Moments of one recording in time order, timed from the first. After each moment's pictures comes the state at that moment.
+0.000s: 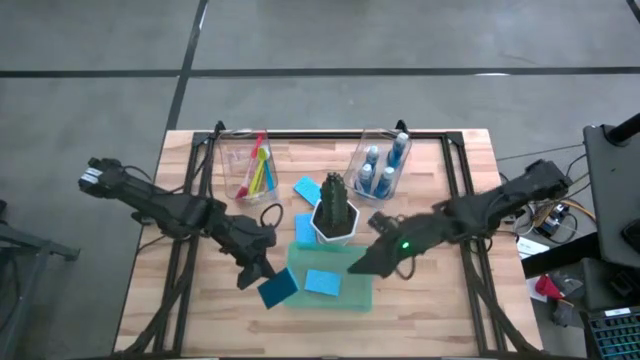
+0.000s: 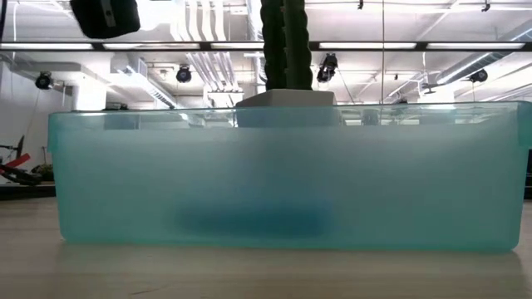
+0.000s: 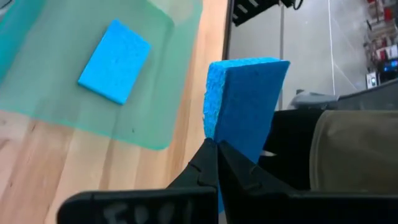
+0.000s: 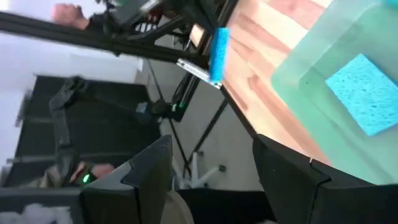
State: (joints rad) left arm -0.35 1.17 1.02 -0.52 0.25 -0.82; right arm 0.42 1.39 1.32 -0.38 0.05 1.40
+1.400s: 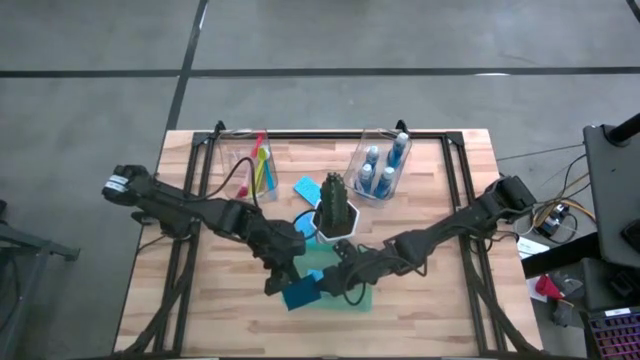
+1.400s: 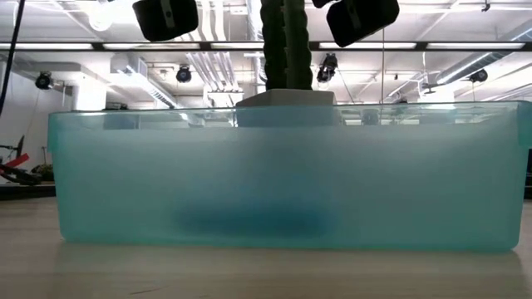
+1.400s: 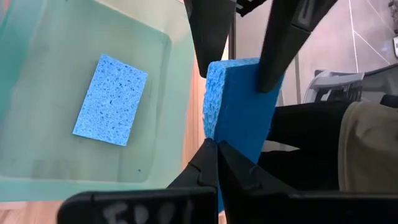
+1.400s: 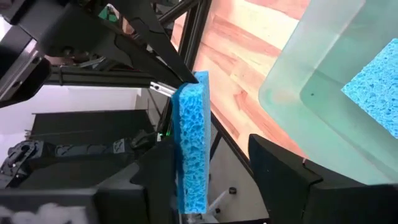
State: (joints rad) left arm -0.30 1.46 1.26 -0.56 0.31 -0.62; right arm 0.43 1.74 1.22 0.06 0.15 1.54
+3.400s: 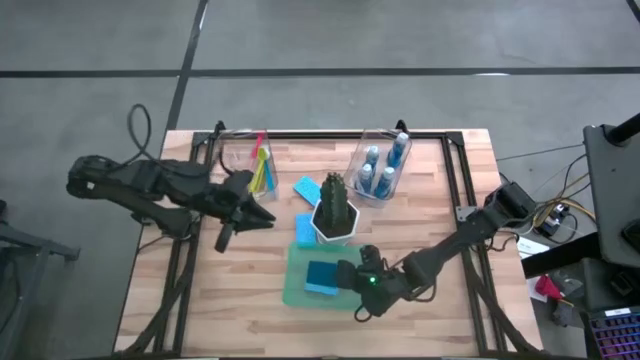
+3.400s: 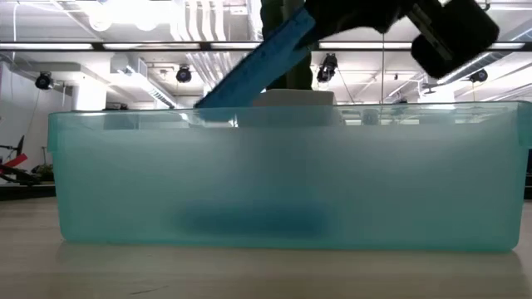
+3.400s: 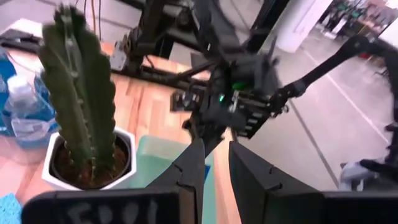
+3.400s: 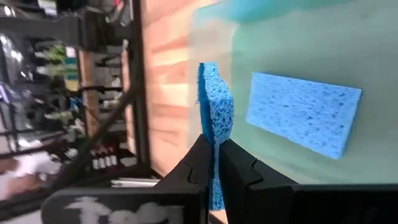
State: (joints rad) left arm -0.24 1.01 1.29 -0.58 0.00 -0.40; right arm 0.58 1.77 1.22 -0.24 0.63 2.06
